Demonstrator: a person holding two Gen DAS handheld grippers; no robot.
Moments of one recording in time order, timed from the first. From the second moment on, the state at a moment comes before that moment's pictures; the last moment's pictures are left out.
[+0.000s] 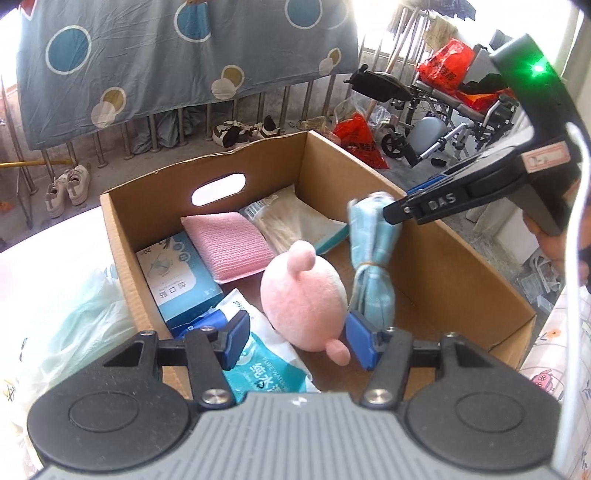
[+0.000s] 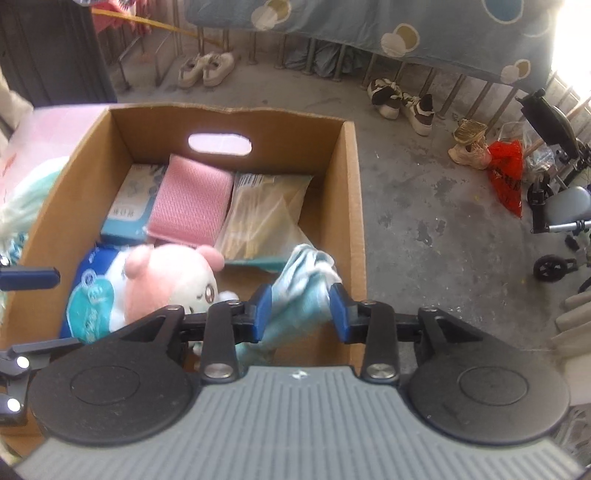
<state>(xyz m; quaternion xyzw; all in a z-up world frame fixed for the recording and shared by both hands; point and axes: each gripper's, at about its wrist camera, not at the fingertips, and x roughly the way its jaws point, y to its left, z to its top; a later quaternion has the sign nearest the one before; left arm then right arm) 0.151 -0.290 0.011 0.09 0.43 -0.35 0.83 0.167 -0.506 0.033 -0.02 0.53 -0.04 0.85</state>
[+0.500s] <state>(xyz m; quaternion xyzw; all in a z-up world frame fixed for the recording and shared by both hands) 0.124 -0.235 0.040 0.07 0.41 -0.34 0.85 0.092 -0.502 0.080 0.15 0.46 -0.03 0.87</state>
